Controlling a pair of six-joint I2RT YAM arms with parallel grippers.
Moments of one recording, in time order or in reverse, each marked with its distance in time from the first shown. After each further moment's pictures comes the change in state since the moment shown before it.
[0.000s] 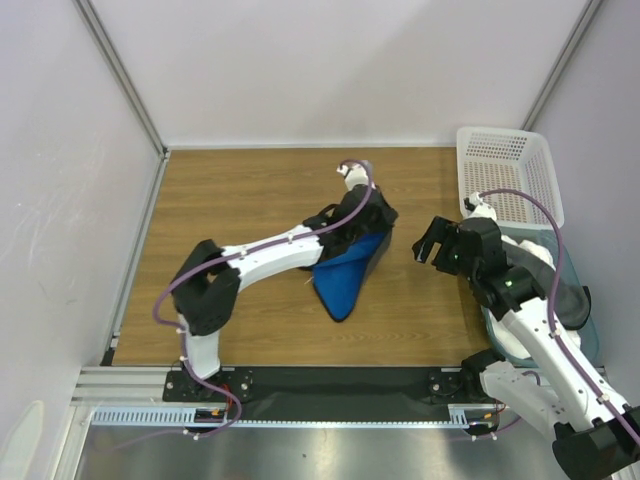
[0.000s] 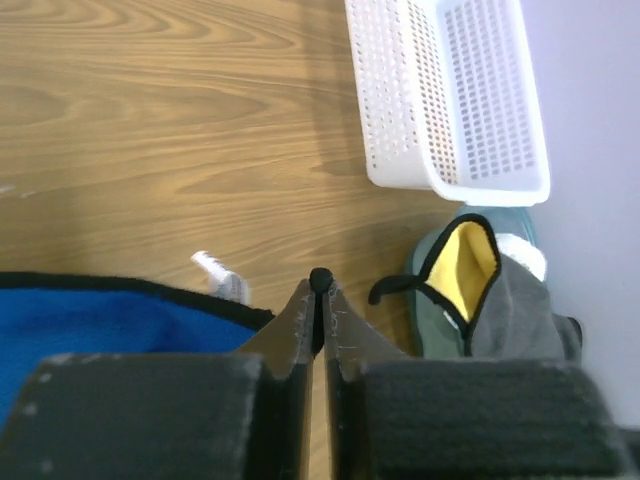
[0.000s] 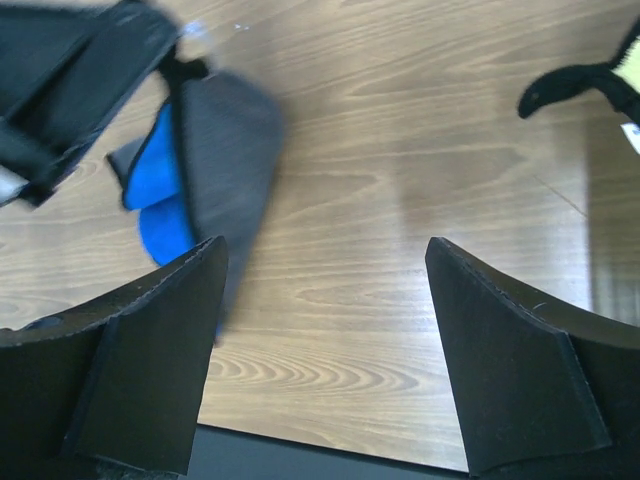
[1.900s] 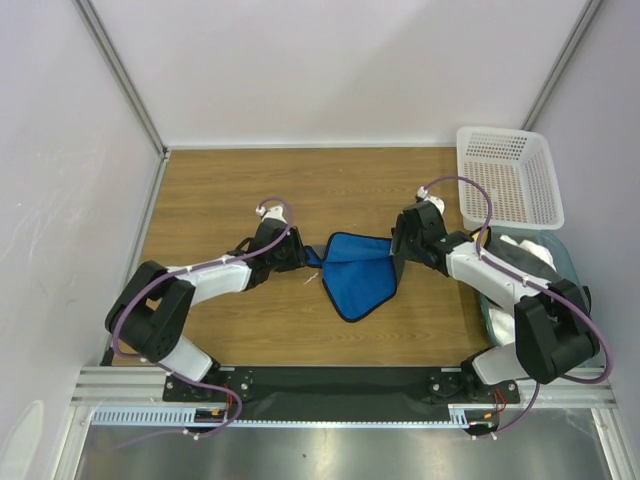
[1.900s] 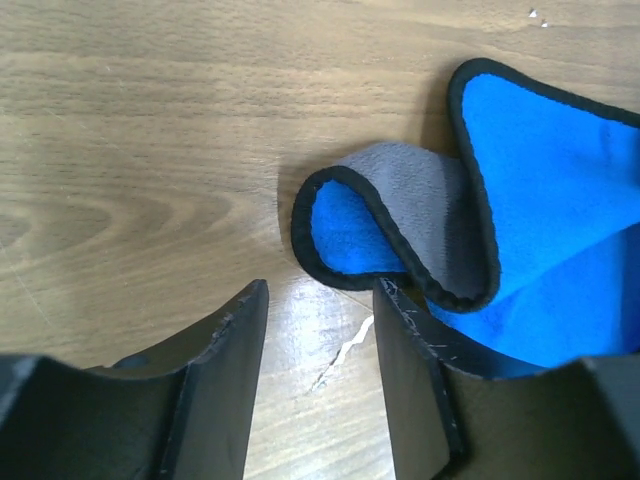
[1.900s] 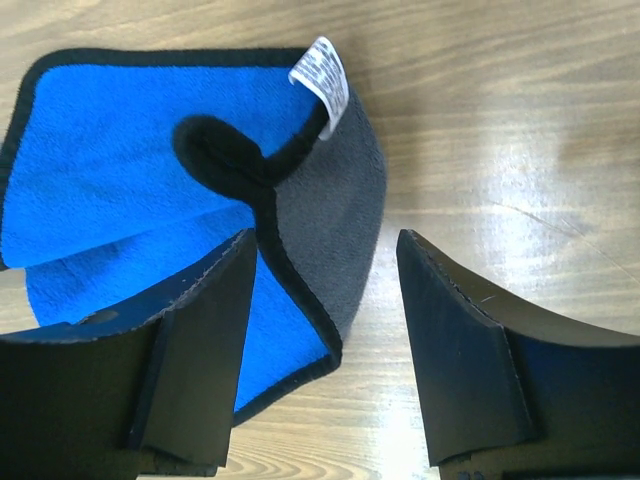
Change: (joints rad) left arm 0.351 -0.301 -0.689 0.054 0.181 0.224; right arm 0.067 0.563 0.042 0.259 0.082 -0.014
